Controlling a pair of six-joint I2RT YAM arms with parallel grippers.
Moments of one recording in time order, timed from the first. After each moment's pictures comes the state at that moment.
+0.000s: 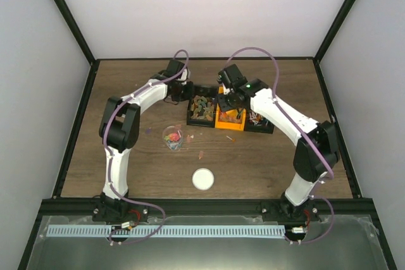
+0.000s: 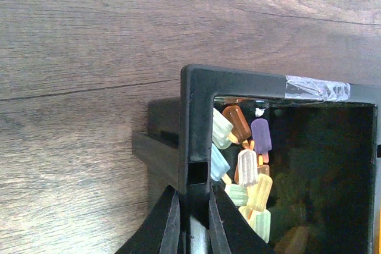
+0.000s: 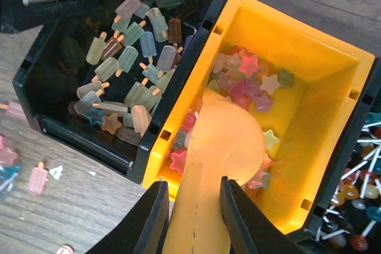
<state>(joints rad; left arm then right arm) -0.40 2.14 1.67 -0.51 0.28 -0.50 0.60 1.71 1.50 -0.83 0.12 0.19</state>
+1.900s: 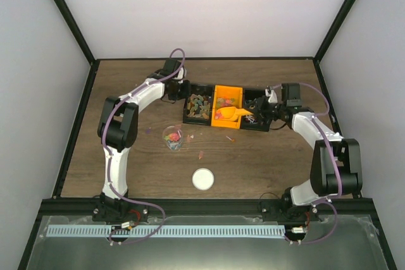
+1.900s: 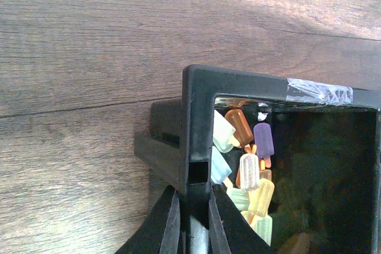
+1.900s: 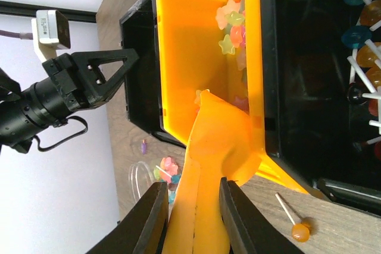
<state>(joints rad) -0.38 2.14 1.67 -0.51 0.26 -0.49 0.06 1.48 0.88 -0.20 -0.79 0.72</state>
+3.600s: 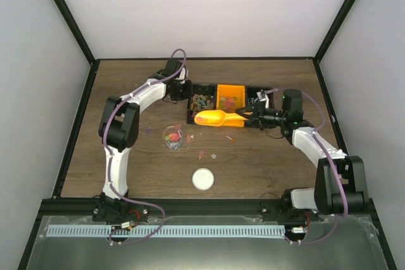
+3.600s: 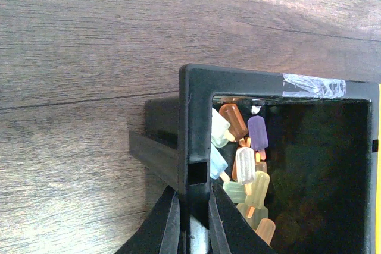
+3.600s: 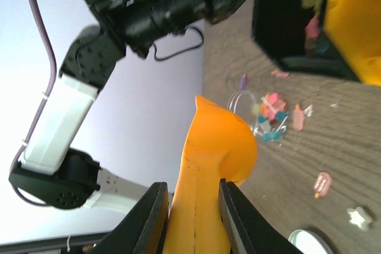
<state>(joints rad) -0.39 2.15 1.67 -0.49 0.29 -0.53 0.06 1.32 0.69 0.12 -1.16 0.96</state>
